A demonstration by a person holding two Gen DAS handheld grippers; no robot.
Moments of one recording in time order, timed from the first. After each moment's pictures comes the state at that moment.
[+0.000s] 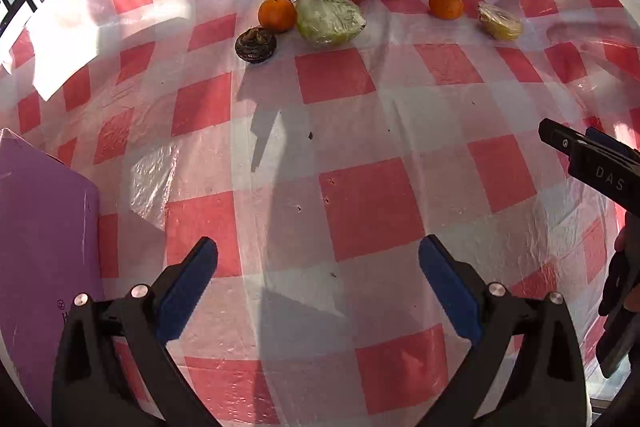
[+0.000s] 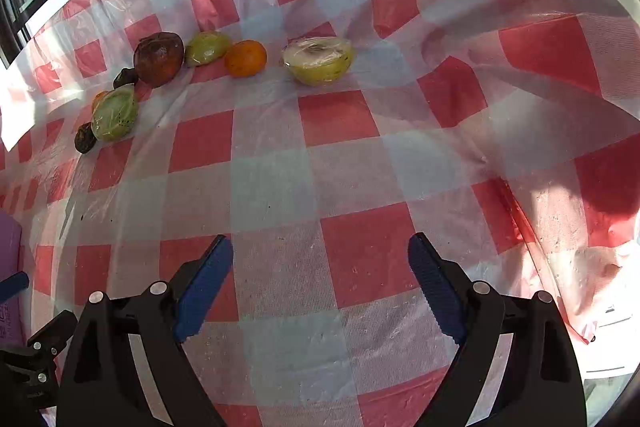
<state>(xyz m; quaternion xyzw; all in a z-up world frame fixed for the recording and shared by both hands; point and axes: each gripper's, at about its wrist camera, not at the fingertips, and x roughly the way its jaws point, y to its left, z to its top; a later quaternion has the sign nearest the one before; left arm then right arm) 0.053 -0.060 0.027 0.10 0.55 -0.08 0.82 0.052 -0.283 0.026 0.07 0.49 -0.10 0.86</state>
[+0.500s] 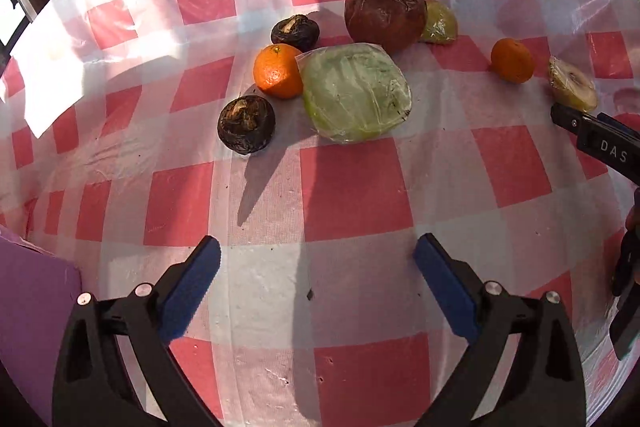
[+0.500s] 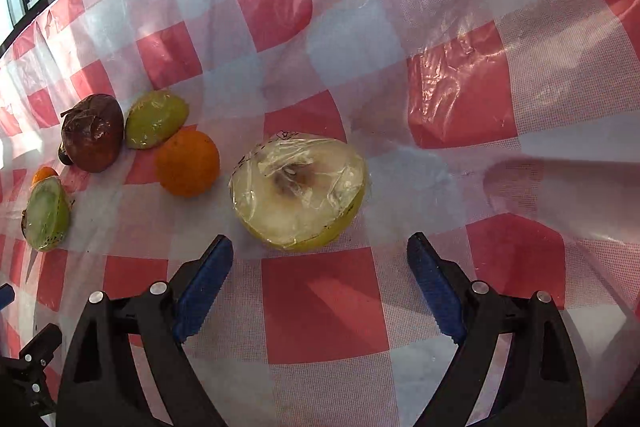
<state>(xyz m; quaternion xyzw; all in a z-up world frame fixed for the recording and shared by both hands) 0.144 -0.087 0.007 0.09 0.53 -0.03 0.84 0.170 -0.319 -0.001 0.05 0.46 -0.07 0.88</state>
